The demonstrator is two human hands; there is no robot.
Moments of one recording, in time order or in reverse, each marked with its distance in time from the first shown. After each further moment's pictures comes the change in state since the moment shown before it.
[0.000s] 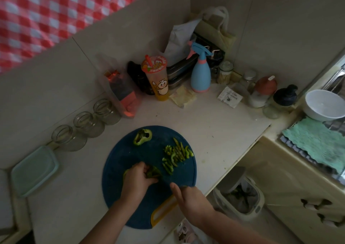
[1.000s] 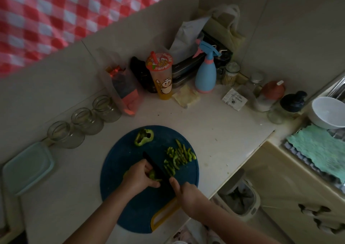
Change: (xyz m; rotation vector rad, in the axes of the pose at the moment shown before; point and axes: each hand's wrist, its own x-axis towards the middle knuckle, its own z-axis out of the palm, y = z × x) left_hand 0.027 0.001 -0.016 0.001 -0.349 -0.107; right_hand 0.019 -0.023 -0.012 0.108 -0.121 0.266
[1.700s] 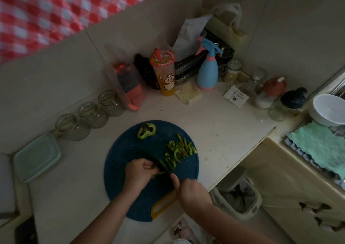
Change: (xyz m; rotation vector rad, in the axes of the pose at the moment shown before) left_hand -0.013 -0.006 0.026 -0.423 0.266 -0.077; right_hand -0.008 0.012 0.015 -0.301 0.211 -0.161
